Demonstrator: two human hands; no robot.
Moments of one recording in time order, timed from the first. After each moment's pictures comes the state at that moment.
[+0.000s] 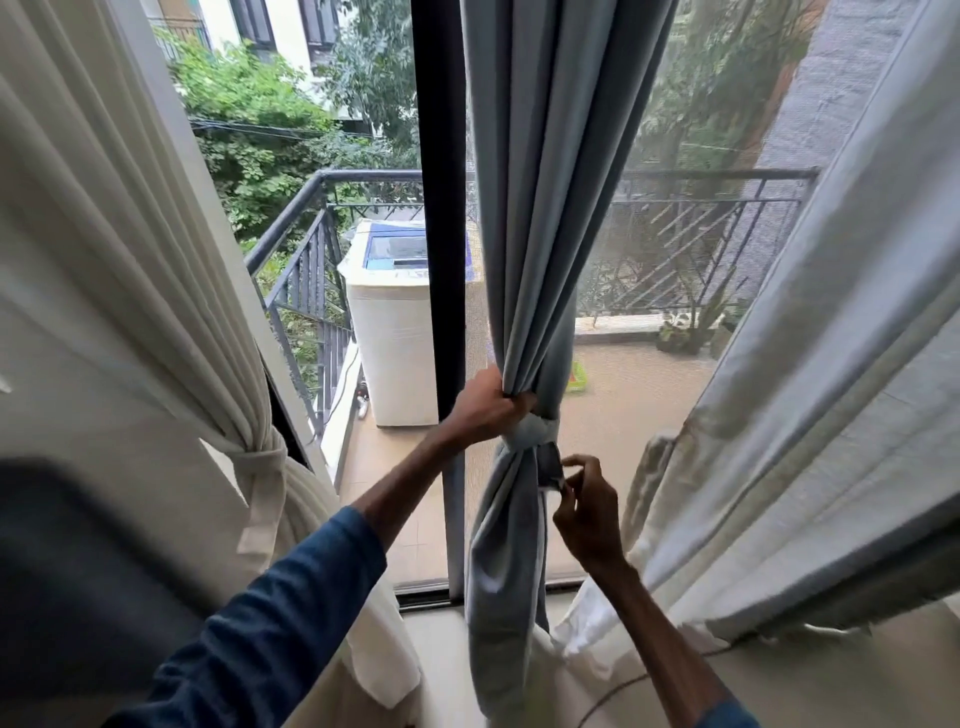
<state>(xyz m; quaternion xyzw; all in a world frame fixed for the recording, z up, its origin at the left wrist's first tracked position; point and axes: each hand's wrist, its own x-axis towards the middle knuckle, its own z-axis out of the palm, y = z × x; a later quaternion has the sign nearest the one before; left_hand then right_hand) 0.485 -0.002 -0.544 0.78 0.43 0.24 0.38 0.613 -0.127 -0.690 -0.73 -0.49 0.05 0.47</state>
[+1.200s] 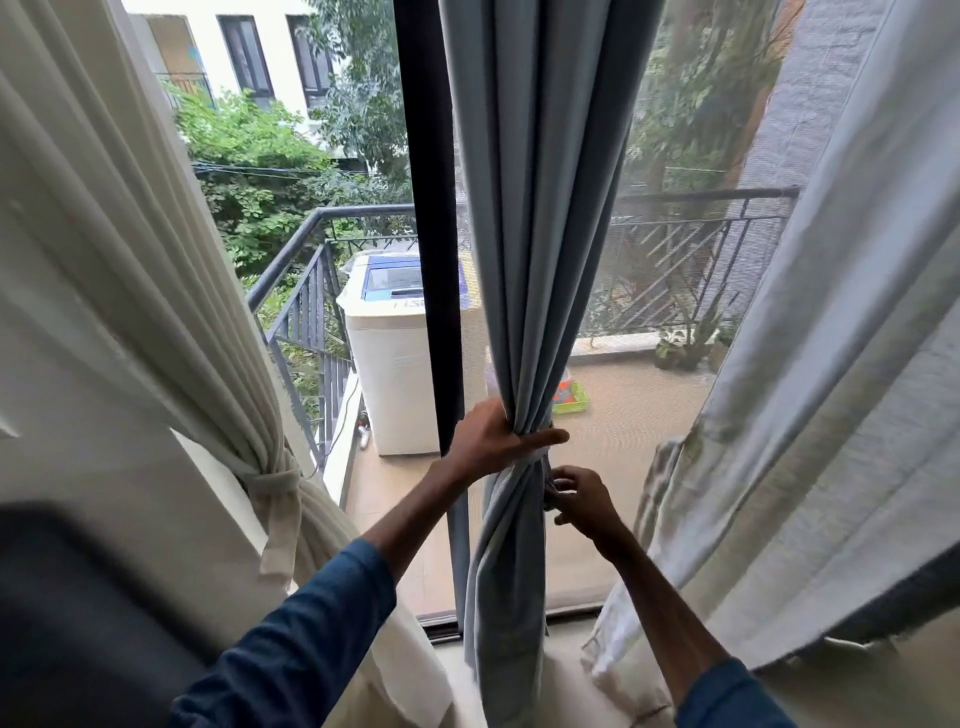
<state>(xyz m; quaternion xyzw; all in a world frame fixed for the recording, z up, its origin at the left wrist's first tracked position) 0.484 0.003 -0.566 0.86 0.35 0.26 0.25 0.639 -0.087 -0.677 -0.69 -0.40 0.38 0.47</state>
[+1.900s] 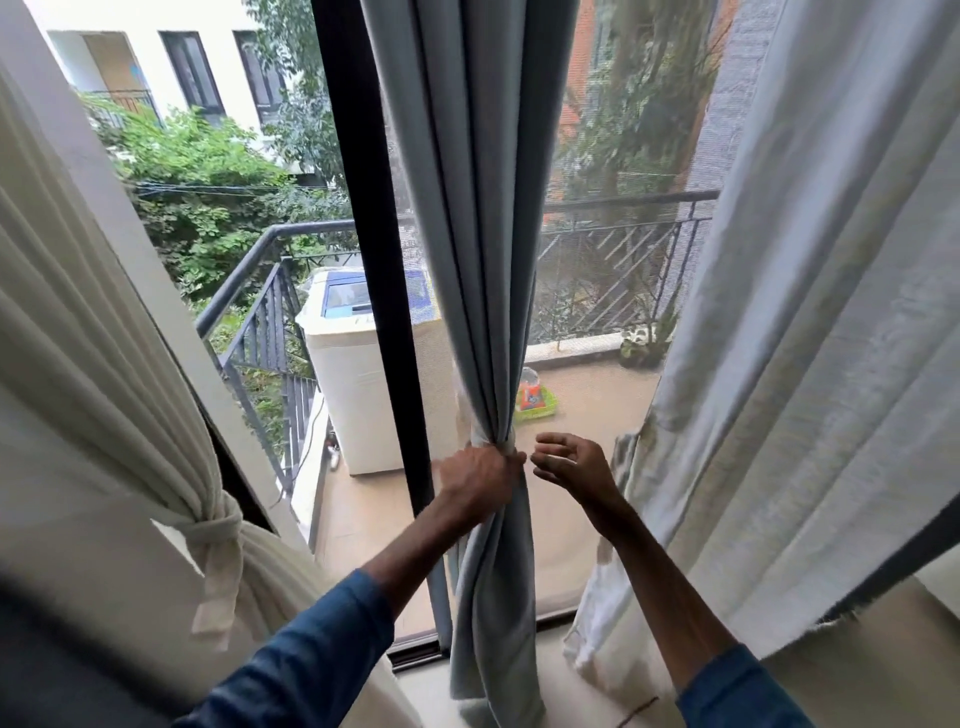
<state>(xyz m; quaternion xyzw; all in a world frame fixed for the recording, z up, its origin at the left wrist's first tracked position) 0.523 -0.028 -0.583 0.89 0.45 0.00 0.04 0.679 -0.088 -0.636 -0.61 -0.32 0.40 0.61</state>
